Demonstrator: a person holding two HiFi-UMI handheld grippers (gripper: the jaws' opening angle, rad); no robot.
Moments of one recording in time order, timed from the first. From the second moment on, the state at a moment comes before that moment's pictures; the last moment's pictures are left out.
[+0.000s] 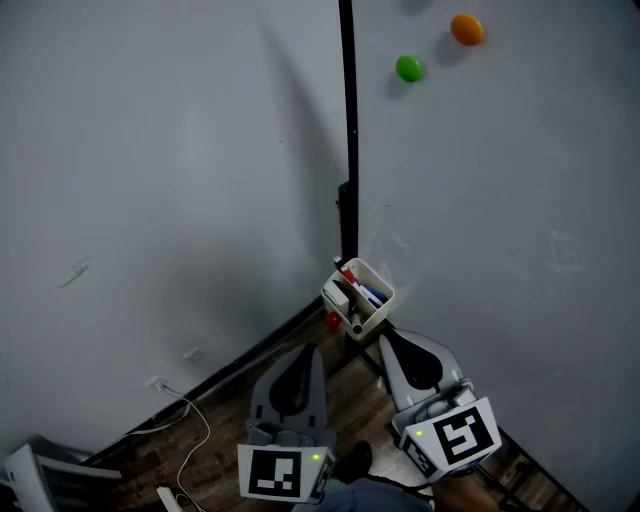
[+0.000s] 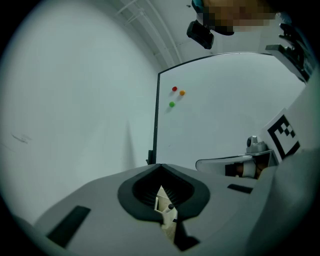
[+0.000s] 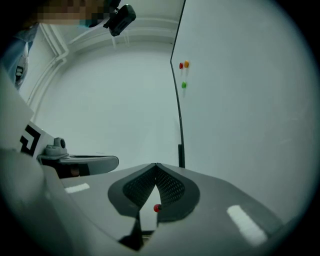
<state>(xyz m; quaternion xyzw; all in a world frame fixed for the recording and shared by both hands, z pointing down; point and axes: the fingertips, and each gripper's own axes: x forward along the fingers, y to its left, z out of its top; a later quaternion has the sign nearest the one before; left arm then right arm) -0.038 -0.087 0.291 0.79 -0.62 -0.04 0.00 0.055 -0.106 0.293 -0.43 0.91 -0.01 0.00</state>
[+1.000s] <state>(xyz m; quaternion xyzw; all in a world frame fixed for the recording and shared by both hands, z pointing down) -0.087 -0.191 0.317 0.80 -0.60 -0.06 0.04 0.003 -0.202 0.342 -0.41 0.90 -0.02 -0.13</state>
